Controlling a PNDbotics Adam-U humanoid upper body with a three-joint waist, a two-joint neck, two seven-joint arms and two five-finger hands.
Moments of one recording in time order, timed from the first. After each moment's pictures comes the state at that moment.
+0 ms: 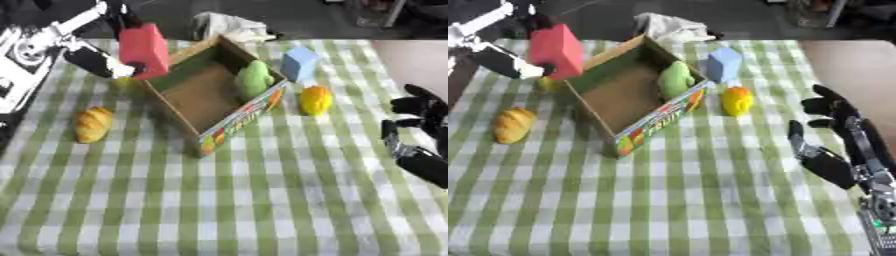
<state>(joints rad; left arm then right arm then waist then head) -0.78 0.67 -0.23 -1.32 -0.45 -0.16 -0.35 -0.20 -0.30 0.11 -1.74 0.28 -0.08 0.07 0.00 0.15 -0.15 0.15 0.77</state>
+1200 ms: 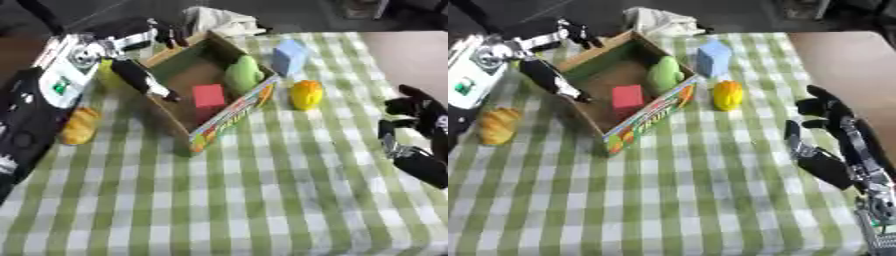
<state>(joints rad) -0.69 0.71 -0.21 -1.41 -0.49 -0.25 -0.52 -0.21 -0.29 0.11 -1.74 0.26 -0.08 0.08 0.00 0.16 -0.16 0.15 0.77</state>
